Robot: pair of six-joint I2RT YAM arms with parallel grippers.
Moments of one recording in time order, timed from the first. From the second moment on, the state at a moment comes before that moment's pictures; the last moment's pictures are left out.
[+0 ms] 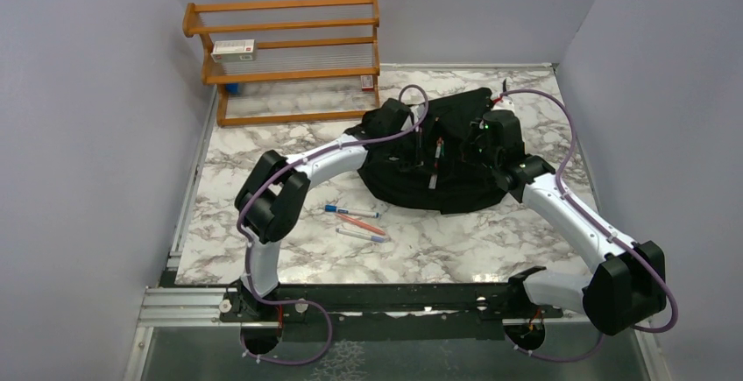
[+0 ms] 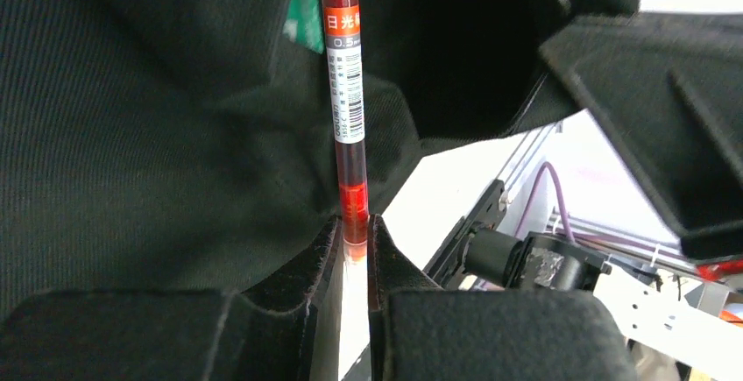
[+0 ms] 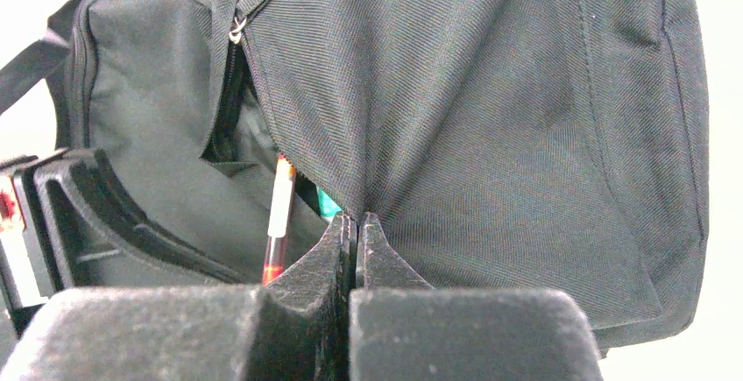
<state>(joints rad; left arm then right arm) -0.73 1.93 1.40 -0.18 0.52 -0.75 0.38 1.21 0.89 -0.25 0.19 0.42</state>
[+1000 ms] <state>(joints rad) -0.70 2.19 1.84 -0.20 0.48 -0.76 0.38 1.20 0.88 -0.25 0.12 0.46</state>
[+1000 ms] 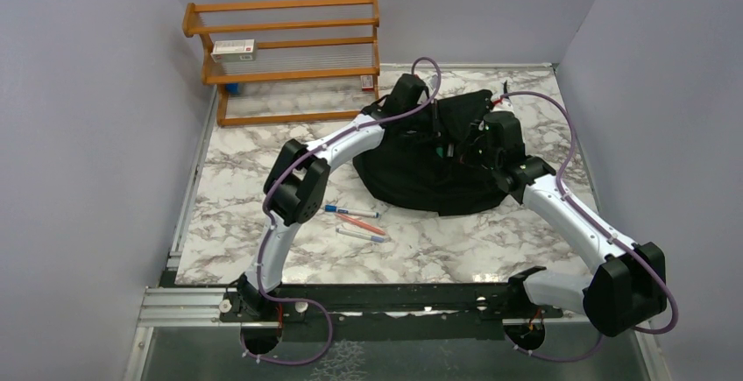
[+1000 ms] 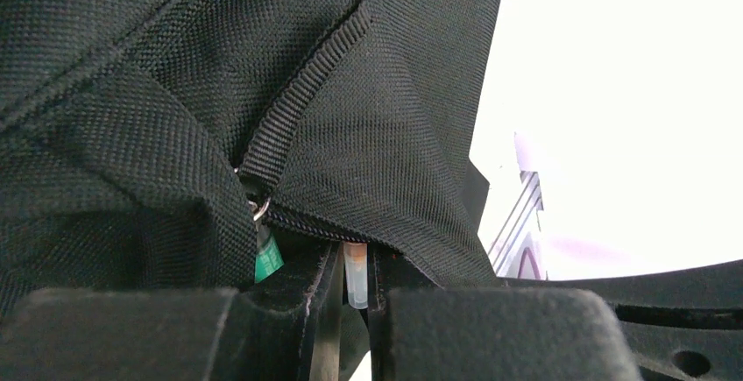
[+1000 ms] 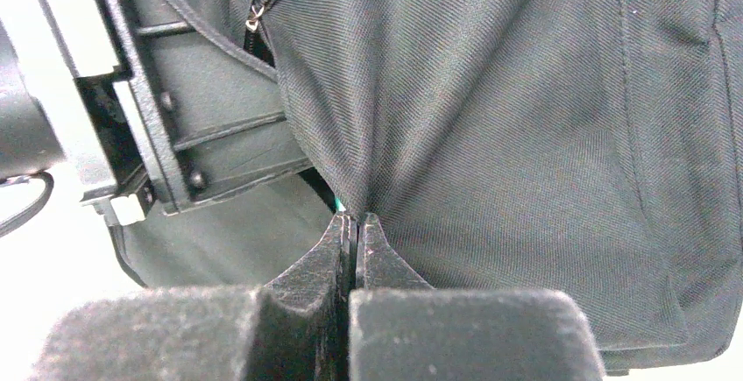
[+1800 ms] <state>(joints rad) -0.70 2.17 1.73 -0.06 0.49 -0.75 0.38 1.20 0.88 -0.25 0.11 0.46</state>
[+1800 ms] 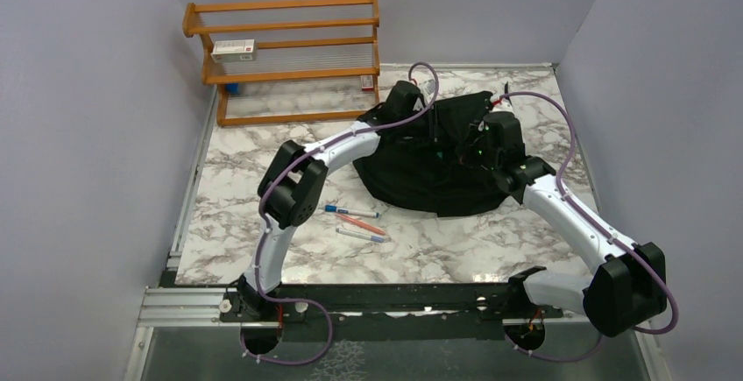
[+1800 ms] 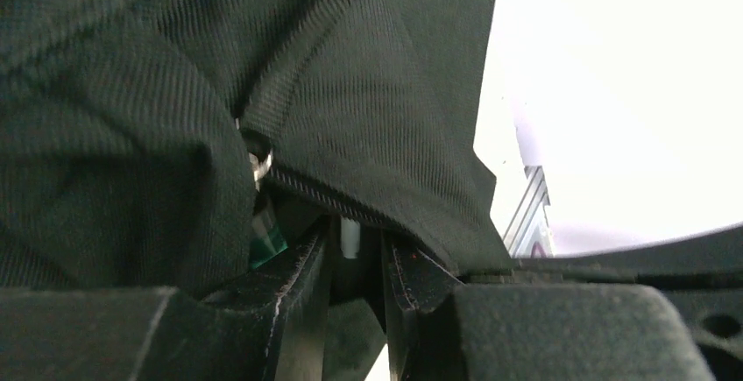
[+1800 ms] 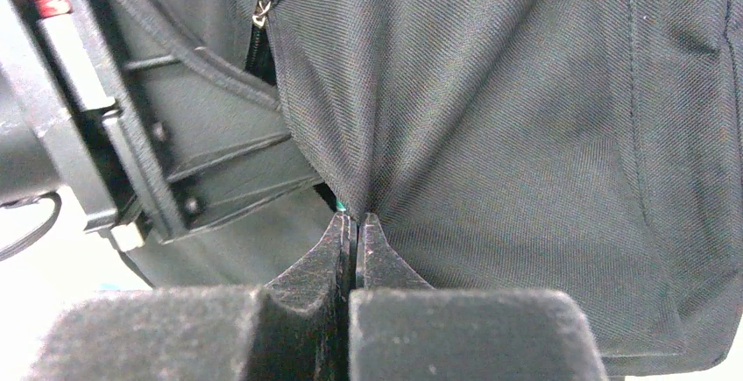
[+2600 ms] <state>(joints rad) -0.61 1.63 1.22 -0.19 0.20 -0.63 0.38 1.20 0.88 -0.26 0.18 0.40</state>
